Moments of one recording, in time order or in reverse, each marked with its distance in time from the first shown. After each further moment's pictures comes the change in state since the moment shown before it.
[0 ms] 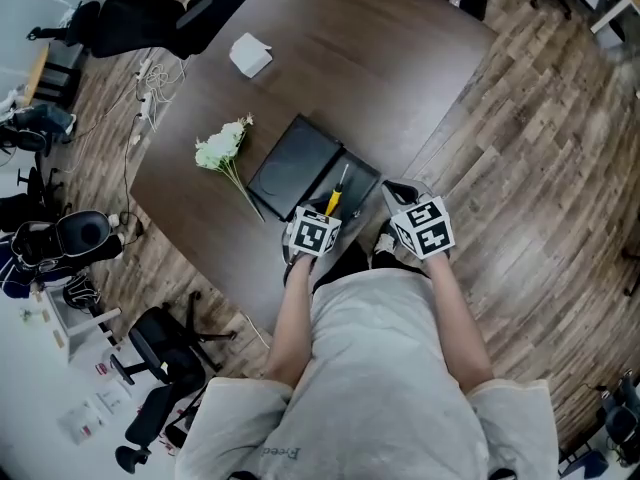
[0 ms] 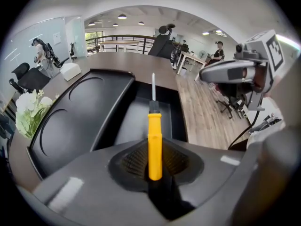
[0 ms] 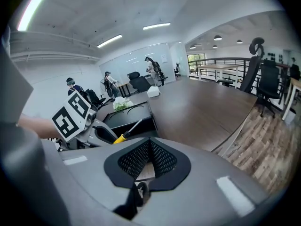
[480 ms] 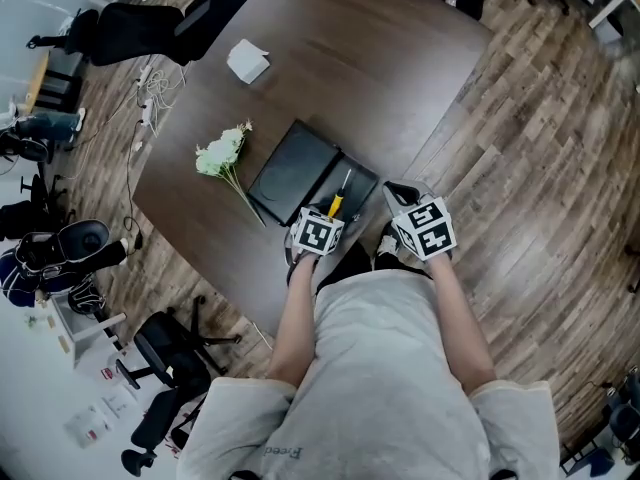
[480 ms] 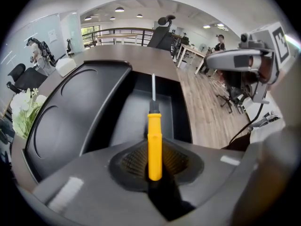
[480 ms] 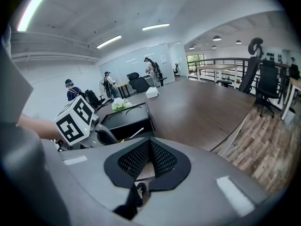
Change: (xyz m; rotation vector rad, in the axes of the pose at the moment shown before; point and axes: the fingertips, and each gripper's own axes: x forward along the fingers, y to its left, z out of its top) left arm 0.015 0.003 -0.012 0.011 0.081 0.014; right arm -0.005 -0.007 0.002 0.007 -0.009 -0.006
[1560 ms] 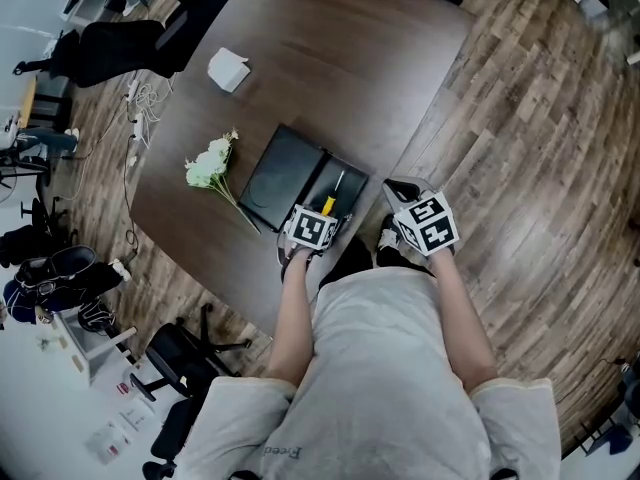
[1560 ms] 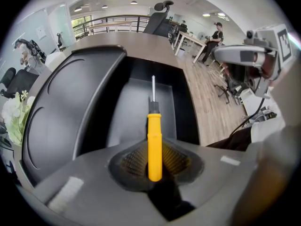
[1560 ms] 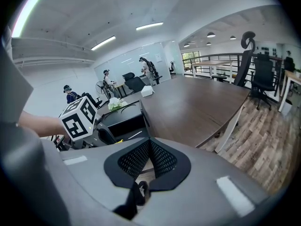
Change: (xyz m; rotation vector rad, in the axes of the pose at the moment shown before) left arm 0.010 0.003 -0.008 0.036 0.152 -0.030; right arm -0.008 -0.022 -0.013 0.062 0.011 -0.018
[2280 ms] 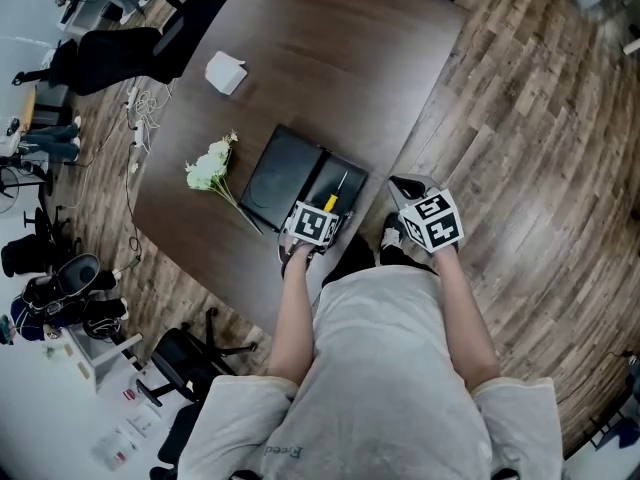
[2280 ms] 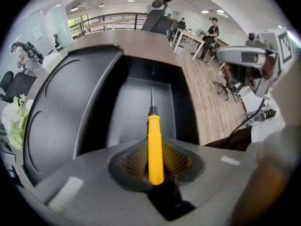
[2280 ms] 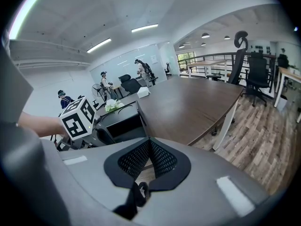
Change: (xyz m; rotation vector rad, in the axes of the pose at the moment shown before) left arm -0.001 0.000 0.000 0.025 0.035 0.009; right arm -0.011 -0.009 -0.009 0.043 -0.015 -0.034
